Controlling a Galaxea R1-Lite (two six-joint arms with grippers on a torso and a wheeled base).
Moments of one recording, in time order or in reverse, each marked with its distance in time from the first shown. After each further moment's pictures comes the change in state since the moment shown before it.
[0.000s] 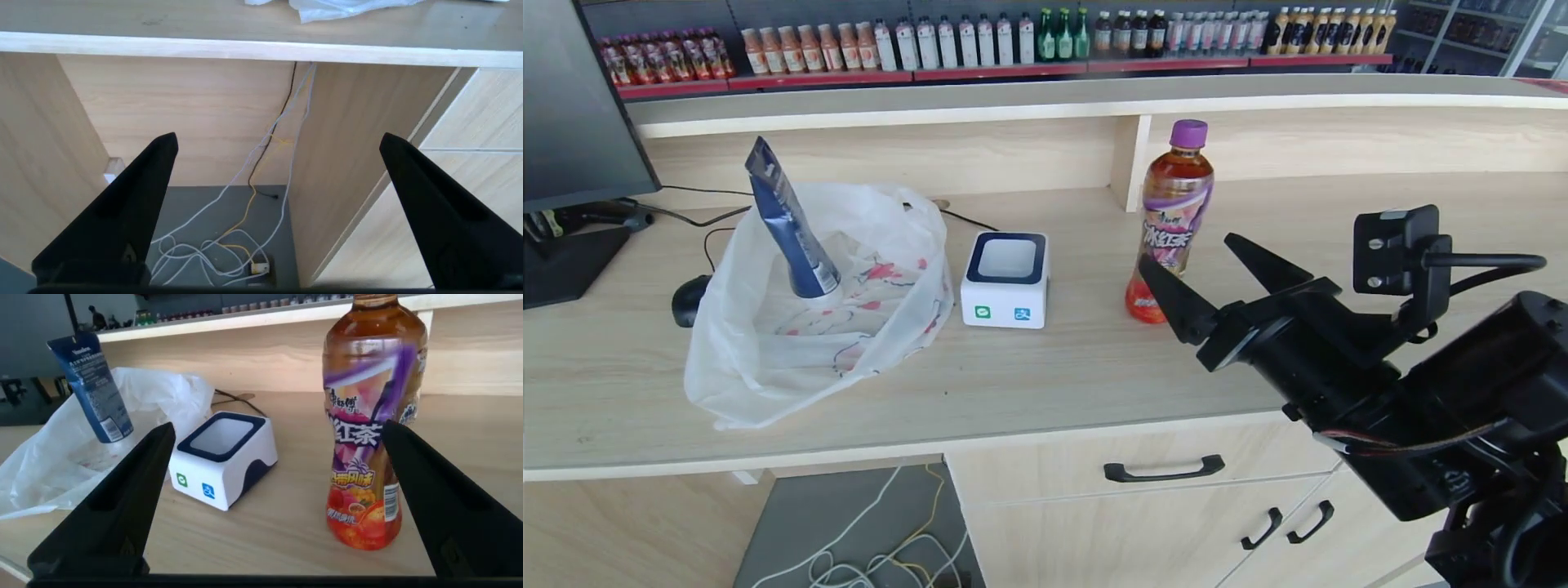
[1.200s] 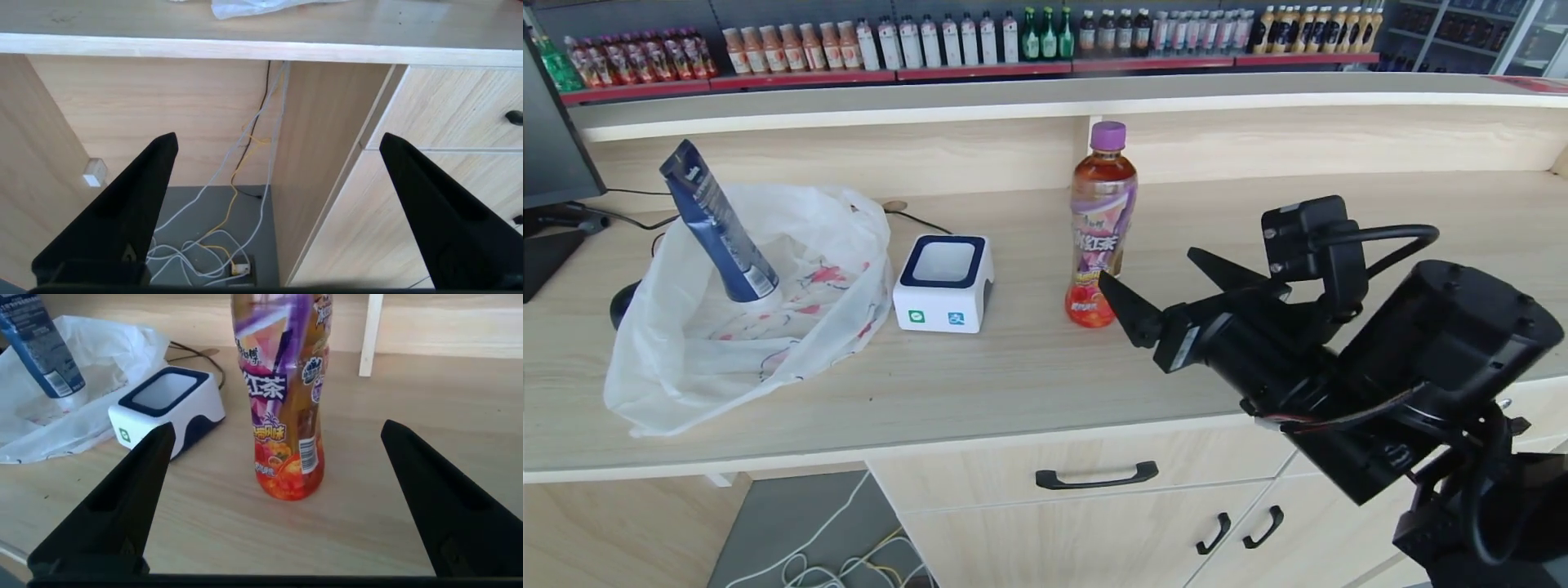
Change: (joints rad) left arm 0.000 0.000 0.000 0.000 0.000 0.002; right arm 0.061 0.010 -0.151 0.291 -0.097 -0.031
